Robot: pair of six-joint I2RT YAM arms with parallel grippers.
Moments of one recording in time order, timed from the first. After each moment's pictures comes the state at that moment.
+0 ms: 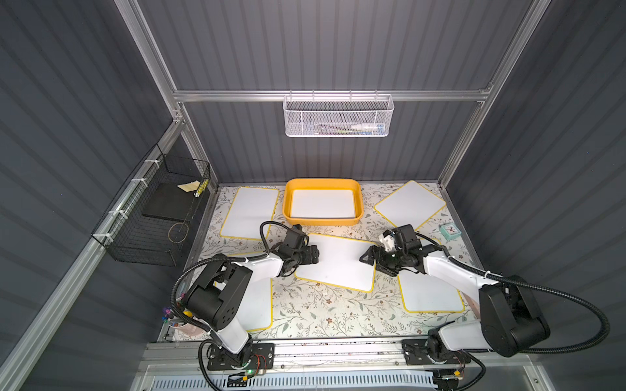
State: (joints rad) left arm -0.57 1.67 0.77 0.03 0.08 -0.53; right arm 0.34 1.40 0.73 -0.35 -0.49 0.65
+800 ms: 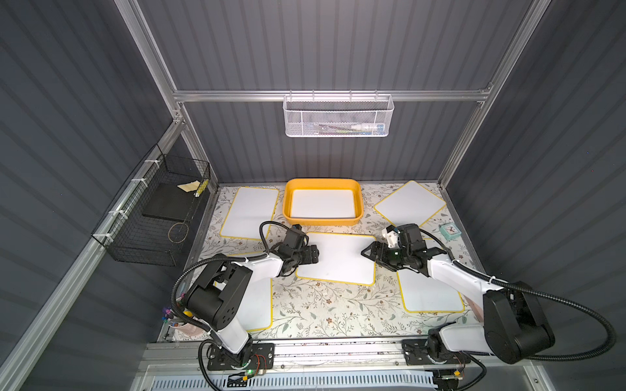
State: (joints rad) left arm -0.57 1.67 0.77 0.03 0.08 -0.53; right arm 0.31 1.37 0.69 -0.23 -0.50 0.64
